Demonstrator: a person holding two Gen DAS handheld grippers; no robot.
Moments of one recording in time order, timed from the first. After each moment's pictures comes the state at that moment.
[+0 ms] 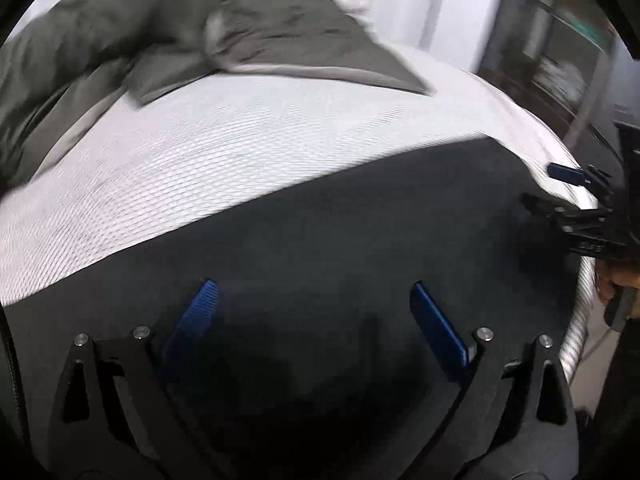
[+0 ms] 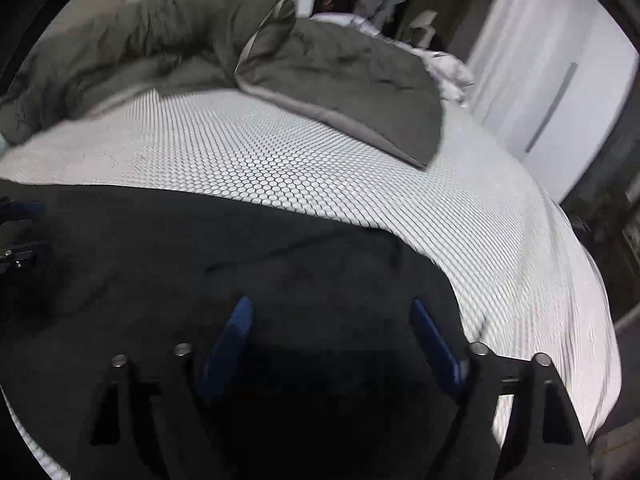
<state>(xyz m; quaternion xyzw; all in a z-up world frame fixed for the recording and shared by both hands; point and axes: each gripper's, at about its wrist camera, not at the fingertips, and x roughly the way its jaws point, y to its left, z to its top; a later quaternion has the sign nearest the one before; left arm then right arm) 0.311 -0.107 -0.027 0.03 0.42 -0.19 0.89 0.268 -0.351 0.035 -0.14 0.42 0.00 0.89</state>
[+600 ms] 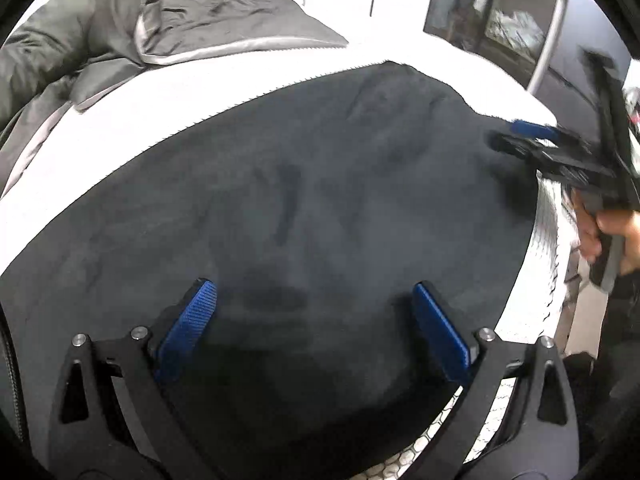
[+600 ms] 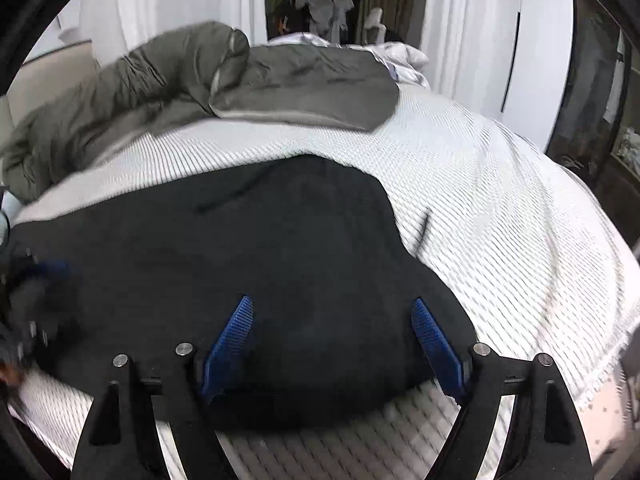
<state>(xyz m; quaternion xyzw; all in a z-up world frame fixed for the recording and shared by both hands) 0.248 -0.170 -0.052 0.08 0.44 -0.24 0.86 0.196 -0.408 0.019 -0.03 0.40 0.00 0.92</state>
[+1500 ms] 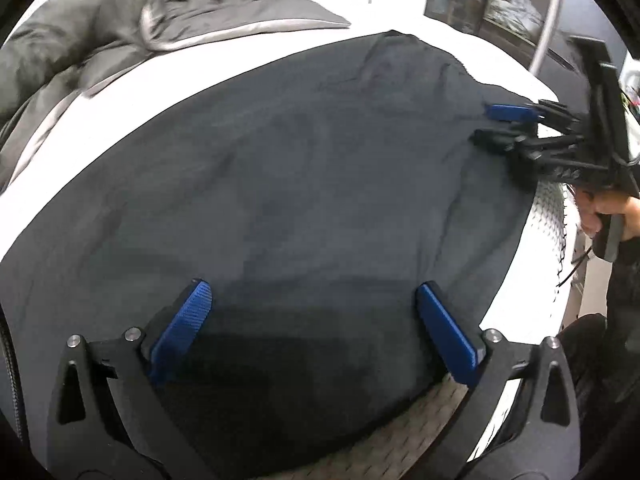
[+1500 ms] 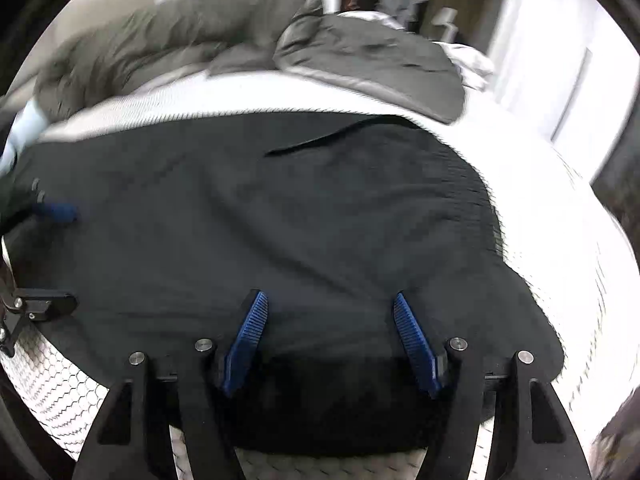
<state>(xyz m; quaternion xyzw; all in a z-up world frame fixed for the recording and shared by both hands) 0.224 -0.135 -0.071 0.08 0.45 -0.22 0.86 0.178 -0.364 -0.004 -0.11 0.43 0.07 0.90</state>
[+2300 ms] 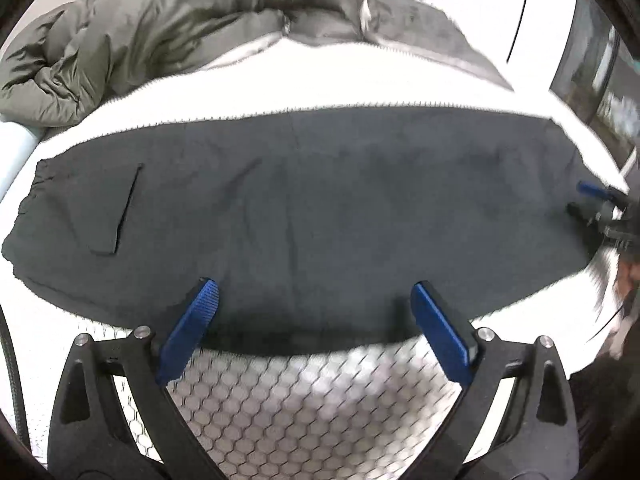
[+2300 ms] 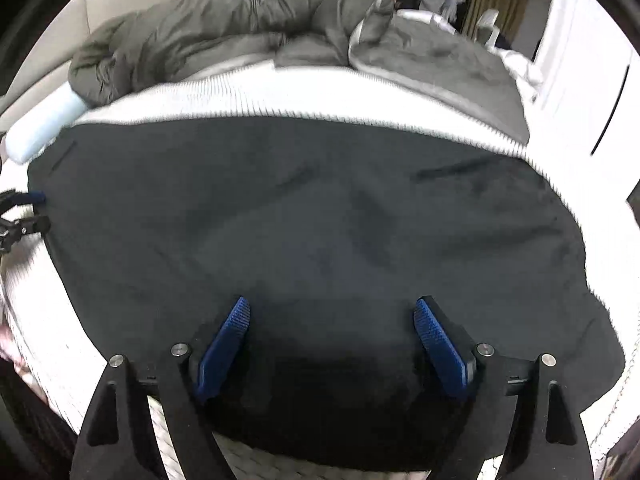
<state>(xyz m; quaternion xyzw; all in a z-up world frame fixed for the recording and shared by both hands) 0.157 0.112 -0.048 -0.04 0.43 -0.03 0.90 0.161 -0.253 -0.001 -0.13 0.44 0.14 0.88</state>
